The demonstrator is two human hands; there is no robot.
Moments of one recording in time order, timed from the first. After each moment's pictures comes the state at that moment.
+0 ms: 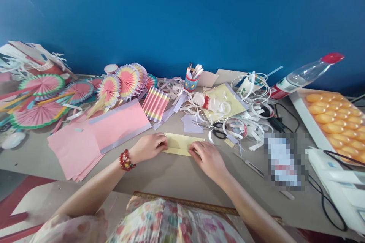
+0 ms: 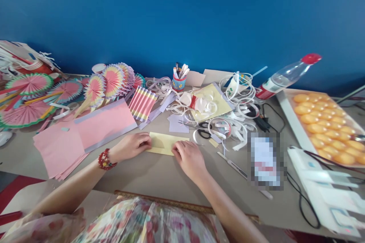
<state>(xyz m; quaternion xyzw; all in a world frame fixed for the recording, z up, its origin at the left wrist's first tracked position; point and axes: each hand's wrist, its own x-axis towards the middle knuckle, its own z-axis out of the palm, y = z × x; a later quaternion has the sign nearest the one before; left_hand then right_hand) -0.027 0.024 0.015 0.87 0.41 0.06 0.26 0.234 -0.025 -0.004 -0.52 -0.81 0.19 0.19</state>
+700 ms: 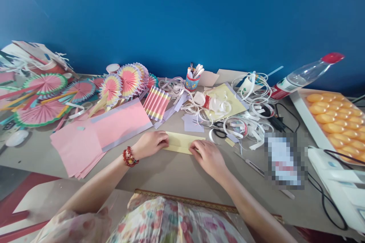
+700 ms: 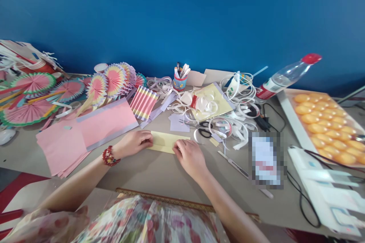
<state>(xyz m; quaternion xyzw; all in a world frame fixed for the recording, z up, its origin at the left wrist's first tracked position) -0.028 0.029 0.015 0.88 0.40 0.06 0.26 0.233 -0.024 -0.003 -0.52 -0.82 0.17 0.18</state>
